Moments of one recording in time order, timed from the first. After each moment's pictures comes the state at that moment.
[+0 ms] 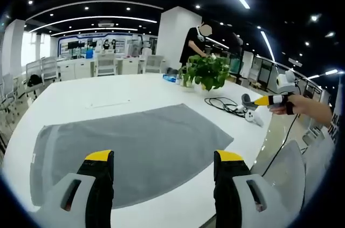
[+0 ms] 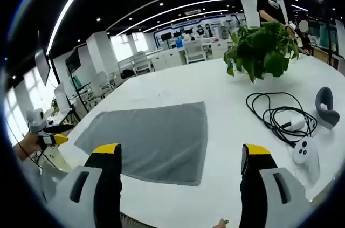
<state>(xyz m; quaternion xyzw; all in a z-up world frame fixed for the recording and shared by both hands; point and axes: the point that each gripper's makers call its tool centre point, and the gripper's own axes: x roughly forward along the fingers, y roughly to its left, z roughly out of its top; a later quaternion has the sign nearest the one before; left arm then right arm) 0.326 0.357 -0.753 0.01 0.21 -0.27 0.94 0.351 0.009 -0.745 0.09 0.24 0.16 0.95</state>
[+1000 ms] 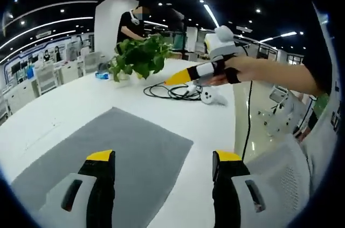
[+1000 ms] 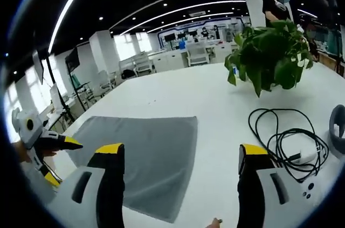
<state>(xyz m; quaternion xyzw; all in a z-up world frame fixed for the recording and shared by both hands) 0.344 0.144 -0.783 0.11 0.22 -0.50 0.83 0.450 -0.008 -0.771 0.08 0.24 0.18 0.95</state>
